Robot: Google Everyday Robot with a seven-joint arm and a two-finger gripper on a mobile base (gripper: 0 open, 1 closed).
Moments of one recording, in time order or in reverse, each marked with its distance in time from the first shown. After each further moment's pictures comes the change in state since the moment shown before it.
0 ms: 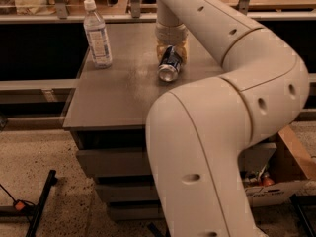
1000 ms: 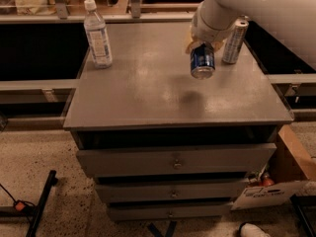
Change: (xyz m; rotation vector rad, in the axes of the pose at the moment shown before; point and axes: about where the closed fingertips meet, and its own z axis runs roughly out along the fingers) arm 0.030 -0.074 -0.082 -0.160 -0.379 -0.241
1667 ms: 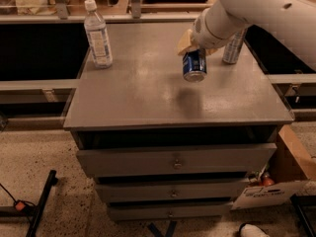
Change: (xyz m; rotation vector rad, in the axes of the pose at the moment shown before) arm 0.003 0.010 0.010 -0.190 -0.053 0.005
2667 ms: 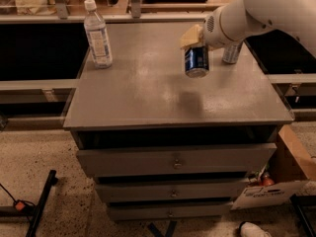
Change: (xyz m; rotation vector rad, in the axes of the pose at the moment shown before) arm -0.009 0.002 -0.016 -0.158 -0.109 -0.028
